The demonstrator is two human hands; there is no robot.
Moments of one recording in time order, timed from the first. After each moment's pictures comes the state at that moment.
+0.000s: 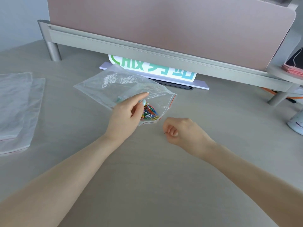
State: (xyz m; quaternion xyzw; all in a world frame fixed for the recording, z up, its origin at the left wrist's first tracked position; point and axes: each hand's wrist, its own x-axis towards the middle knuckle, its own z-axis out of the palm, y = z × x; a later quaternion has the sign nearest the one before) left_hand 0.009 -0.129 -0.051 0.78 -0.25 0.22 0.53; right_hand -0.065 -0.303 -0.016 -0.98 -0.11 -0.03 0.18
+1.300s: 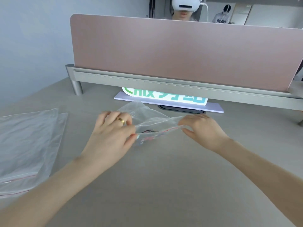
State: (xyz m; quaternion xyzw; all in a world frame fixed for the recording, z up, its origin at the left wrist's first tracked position) left_hand 0.009 -0.083 0.015 0.90 -0.28 0.34 0.05; right_hand 0.026 -0.361 0.012 -0.96 -0.20 -0.18 0.01
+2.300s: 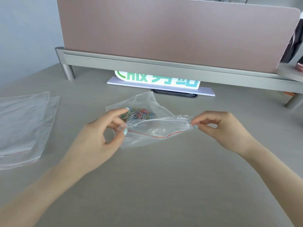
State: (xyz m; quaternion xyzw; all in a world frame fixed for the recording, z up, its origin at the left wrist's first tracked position) left_hand -0.063 -0.078 0.012 0.88 -0.23 0.15 0.40; right_hand -0.072 -0.379 0.021 -0.91 -0.10 -0.11 0.38
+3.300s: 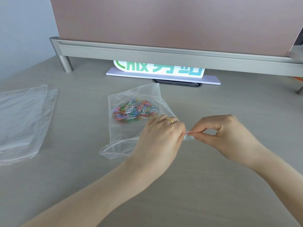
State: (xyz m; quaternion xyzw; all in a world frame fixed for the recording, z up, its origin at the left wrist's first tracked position) left_hand -0.063 -0.187 -0.013 0.88 -0.35 0.24 0.22; right_hand -0.099 -0.357 0.015 -0.93 -0.12 -0.08 0.34
